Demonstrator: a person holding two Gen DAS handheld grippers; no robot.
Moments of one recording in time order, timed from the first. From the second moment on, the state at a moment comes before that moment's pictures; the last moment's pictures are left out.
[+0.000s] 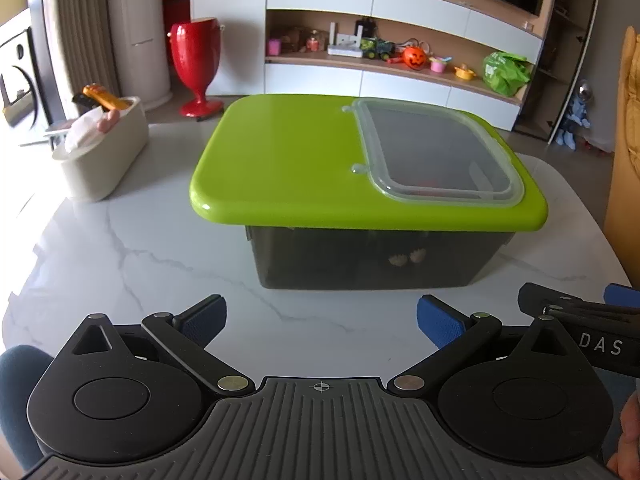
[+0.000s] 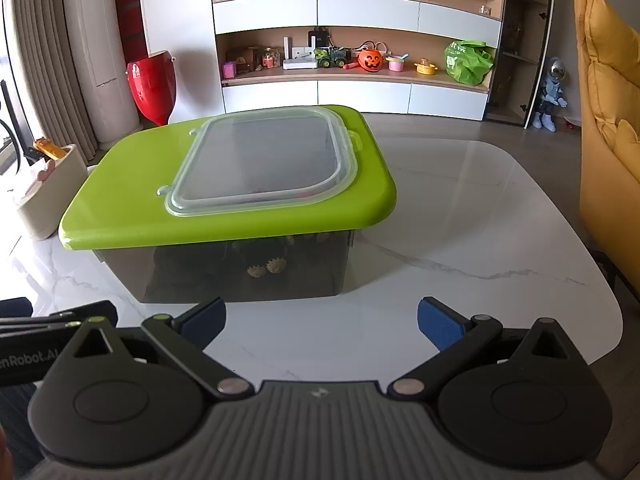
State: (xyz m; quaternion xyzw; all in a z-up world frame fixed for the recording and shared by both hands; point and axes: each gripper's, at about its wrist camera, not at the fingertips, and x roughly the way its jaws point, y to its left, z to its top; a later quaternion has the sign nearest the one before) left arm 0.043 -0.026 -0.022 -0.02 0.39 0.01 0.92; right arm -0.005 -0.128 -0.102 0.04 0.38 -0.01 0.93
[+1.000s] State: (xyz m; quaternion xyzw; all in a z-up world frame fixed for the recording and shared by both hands) left arm 0.043 -0.022 -0.028 -0.03 0.40 0.01 0.92; right arm -0.004 -0.127 -0.108 0.04 0.38 -0.01 0.93
